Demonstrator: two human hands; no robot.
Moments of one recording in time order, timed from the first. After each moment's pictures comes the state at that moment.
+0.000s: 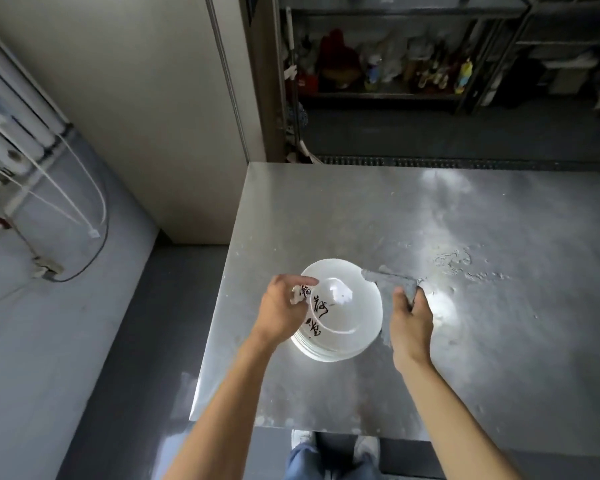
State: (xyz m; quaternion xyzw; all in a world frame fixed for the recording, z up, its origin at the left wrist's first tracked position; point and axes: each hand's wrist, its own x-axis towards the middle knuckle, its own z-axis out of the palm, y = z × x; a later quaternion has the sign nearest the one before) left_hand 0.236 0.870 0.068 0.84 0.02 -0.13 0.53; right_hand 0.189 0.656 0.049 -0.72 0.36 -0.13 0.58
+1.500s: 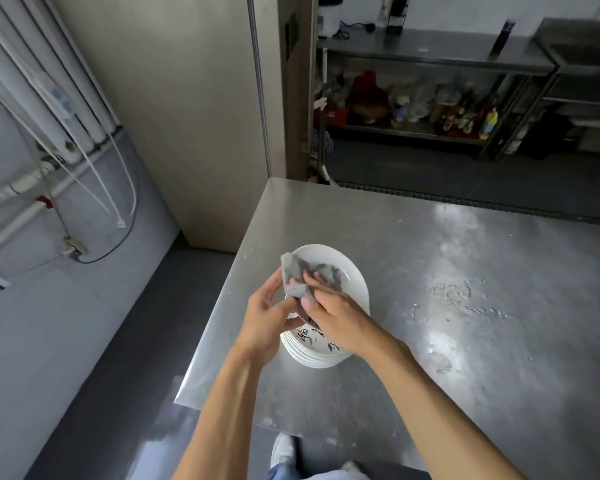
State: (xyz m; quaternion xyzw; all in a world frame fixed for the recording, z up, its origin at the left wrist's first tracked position) left_hand 0.185 0.857 0.111 0.63 0.06 -0.12 0.76; right_hand 0.206 0.691 0.115 -0.88 -0.17 0.17 0.41
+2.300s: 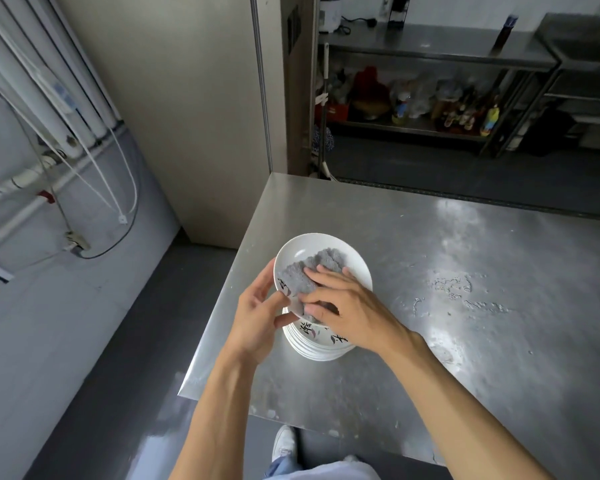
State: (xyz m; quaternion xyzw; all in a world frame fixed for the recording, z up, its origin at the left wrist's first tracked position) left_hand 0.173 0.873 0.113 0.60 0.05 -0.11 0.79; right_hand 0.198 0.676 0.128 -0.91 -0.27 0.07 0.31
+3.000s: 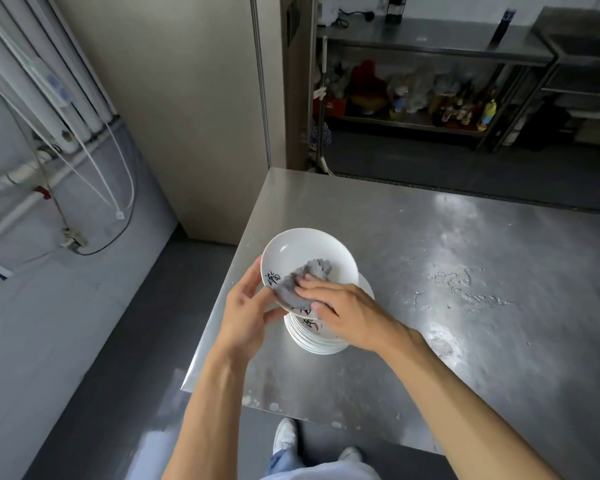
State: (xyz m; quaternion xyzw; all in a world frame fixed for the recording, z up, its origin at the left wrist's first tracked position) left_hand 0.169 0.893 0.112 0.58 0.07 -0.09 0.80; right_hand 0.191 0.686 0.119 -0.88 -0.29 0.09 0.35
